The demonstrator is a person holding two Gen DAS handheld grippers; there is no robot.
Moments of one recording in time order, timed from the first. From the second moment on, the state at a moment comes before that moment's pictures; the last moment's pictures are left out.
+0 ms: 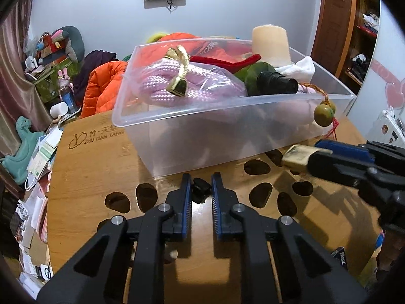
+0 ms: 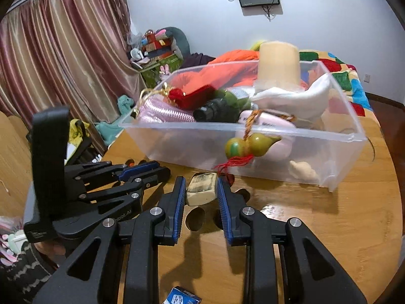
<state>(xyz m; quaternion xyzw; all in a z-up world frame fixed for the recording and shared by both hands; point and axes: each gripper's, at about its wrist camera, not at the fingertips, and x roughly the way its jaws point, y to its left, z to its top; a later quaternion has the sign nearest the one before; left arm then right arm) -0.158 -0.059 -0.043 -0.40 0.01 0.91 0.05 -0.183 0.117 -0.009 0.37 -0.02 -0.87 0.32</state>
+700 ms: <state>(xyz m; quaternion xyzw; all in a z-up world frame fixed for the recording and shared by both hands) -0.130 -0.046 0.014 -0.33 0.00 0.94 0.08 -0.164 0.147 0.035 0.32 -0.05 -0.89 0.32</state>
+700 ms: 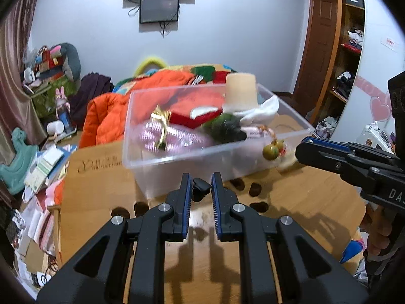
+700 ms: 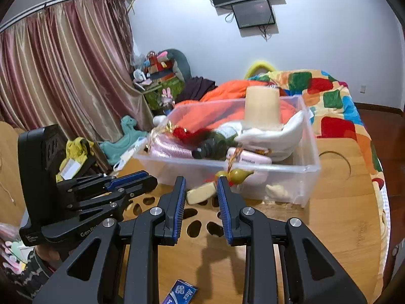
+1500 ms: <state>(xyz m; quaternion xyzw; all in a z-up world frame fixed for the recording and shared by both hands) -0.177 -0.041 0.029 -0.31 -0.02 0.94 0.09 -0.211 0.175 0.050 0.29 -0.04 -0.92 0.25</state>
